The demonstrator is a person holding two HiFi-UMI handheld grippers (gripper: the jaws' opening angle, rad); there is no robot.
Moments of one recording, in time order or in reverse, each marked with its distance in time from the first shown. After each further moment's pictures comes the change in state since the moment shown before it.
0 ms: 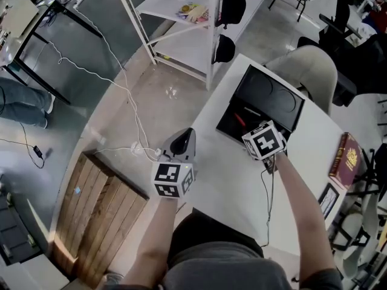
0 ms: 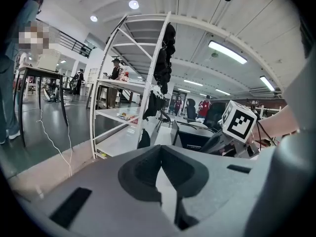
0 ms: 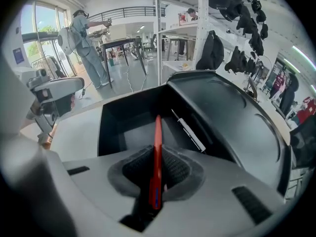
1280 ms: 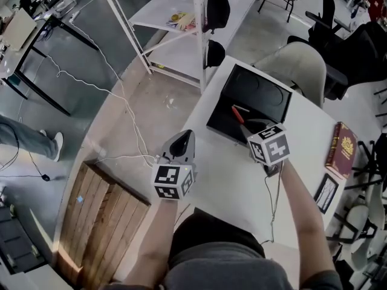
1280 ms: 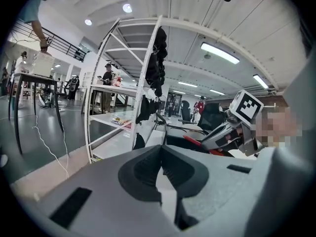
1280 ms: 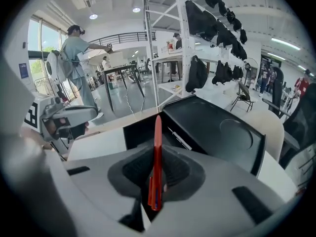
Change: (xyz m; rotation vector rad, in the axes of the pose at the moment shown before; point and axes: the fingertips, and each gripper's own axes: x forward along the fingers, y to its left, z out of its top) left arm -0.012 -0.036 0.012 0.050 -0.032 -0.040; right arm -0.073 0.001 0.009 0.115 -0.248 0.012
